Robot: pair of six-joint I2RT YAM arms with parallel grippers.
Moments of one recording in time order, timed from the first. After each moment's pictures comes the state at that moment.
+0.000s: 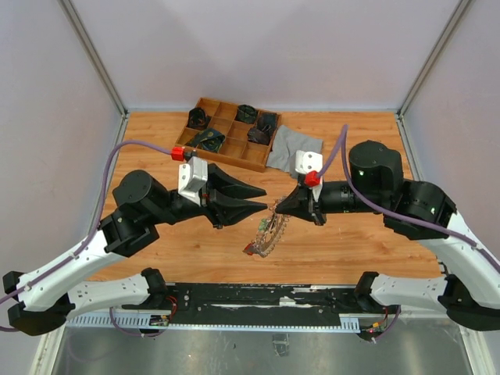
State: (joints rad) left arm -1.02 0.87 1.10 0.05 0.40 -0.15; right arm 1.00 1.03 1.54 -0.81 -0.43 -0.23
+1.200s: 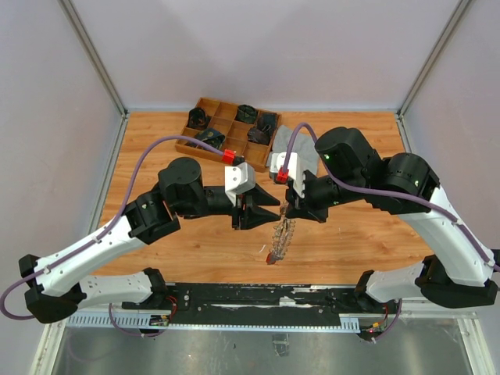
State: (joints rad) left arm -1.02 1.03 1.19 -0.23 0.46 0.00; right arm 1.00 1.31 1.94 -1.38 -0.34 -0.32
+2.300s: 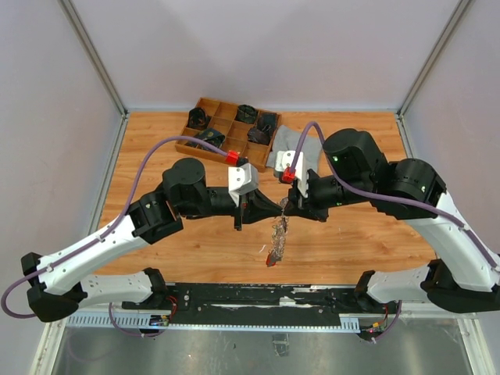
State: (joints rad) left arm -1.03 1.05 1.18 -0.21 0.47 -0.01; right arm 1.00 1.26 1.89 -1.31 -0.34 -0.32
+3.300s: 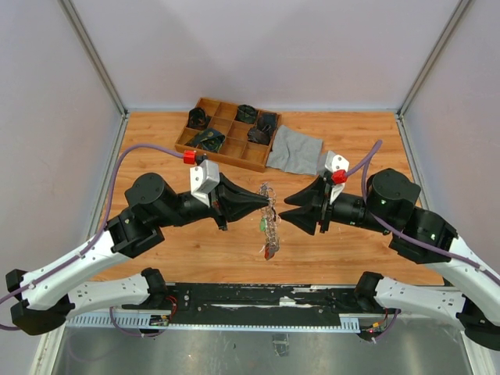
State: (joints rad) left arm -1.03 0.87 1.05 0.01 0.34 -0.13; right arm 1.00 0.80 1.23 -0.53 -0.26 0.06
